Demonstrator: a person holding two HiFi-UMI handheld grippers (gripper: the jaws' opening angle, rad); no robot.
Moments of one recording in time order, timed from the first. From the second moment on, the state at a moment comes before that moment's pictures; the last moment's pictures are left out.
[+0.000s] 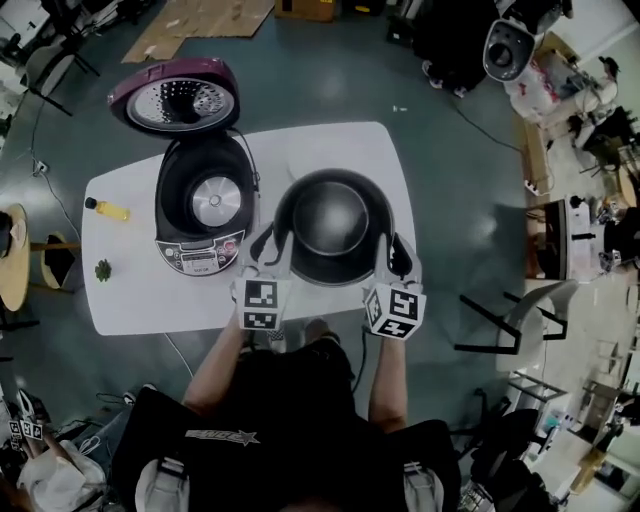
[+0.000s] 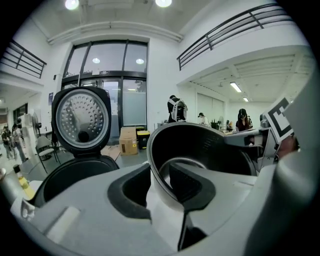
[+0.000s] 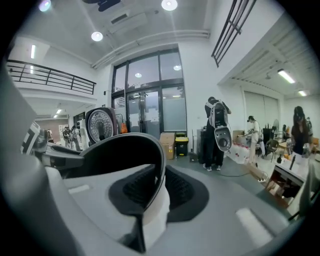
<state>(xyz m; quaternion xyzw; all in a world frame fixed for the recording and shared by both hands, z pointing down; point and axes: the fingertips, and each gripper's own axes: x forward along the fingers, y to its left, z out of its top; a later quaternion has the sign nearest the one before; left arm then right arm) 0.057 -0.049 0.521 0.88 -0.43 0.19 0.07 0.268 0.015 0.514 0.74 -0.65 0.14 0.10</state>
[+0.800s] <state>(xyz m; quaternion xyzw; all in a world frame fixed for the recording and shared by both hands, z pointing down) -0.019 -0.083 0.438 0.85 -0.52 0.13 0.03 0.199 -0.048 0.427 0.68 -0.73 0.06 0.05</state>
